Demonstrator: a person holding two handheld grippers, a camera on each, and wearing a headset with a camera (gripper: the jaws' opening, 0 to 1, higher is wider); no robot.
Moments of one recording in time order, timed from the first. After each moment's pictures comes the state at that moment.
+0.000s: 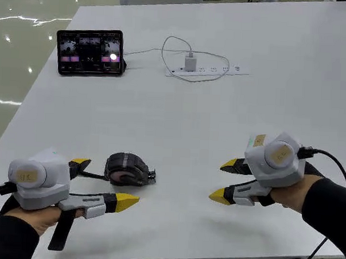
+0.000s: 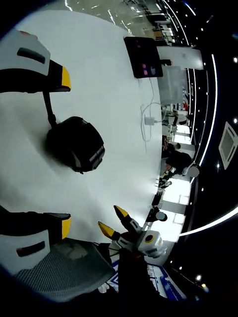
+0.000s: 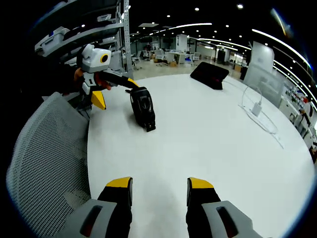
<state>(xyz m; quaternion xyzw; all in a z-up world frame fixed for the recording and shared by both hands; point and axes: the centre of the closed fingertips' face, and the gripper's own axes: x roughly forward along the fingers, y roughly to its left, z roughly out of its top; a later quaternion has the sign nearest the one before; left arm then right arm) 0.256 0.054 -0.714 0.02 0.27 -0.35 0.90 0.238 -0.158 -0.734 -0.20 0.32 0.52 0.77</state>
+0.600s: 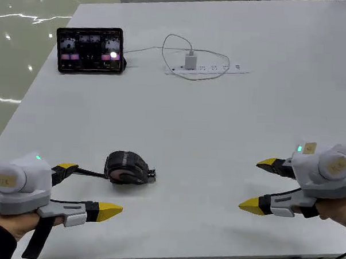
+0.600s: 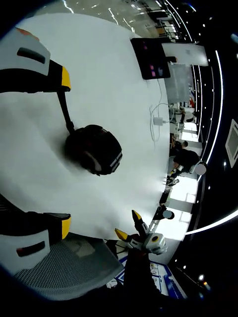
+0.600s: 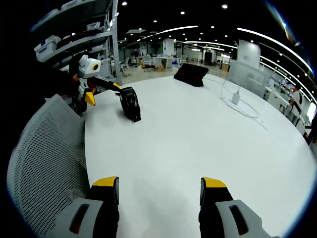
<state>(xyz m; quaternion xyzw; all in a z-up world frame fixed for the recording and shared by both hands) 0.240 0.078 -0.725 0.03 0.31 -0.35 0.88 0.237 -0.227 -0.729 -0.17 0.31 0.47 0.81</state>
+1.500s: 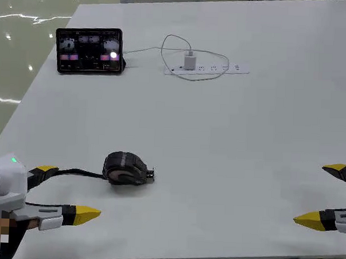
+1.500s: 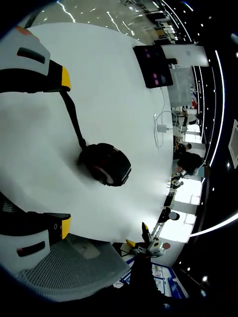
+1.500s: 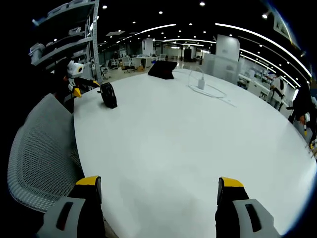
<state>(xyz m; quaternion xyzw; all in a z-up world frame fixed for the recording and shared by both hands) 0.236 0.113 -0.727 0.05 0.32 -0.34 0.88 0.224 -0.331 -0.726 -0.15 0.32 0.40 0.84</state>
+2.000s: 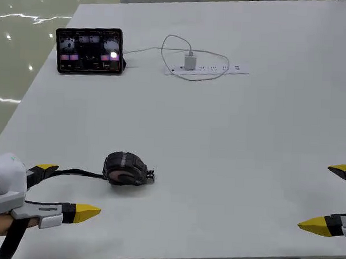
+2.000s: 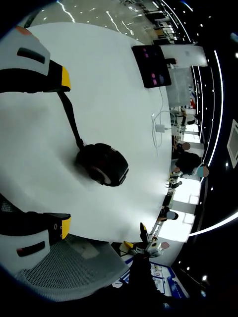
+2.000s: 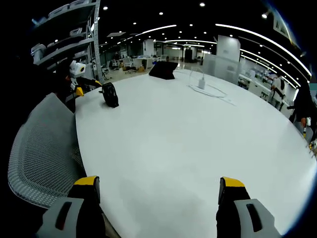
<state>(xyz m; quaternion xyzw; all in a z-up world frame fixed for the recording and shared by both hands) 0.239 0.111 -0.725 0.05 0.31 -0.34 0.89 0.219 -0.333 -0.729 -0.15 0.32 0.41 0.84</state>
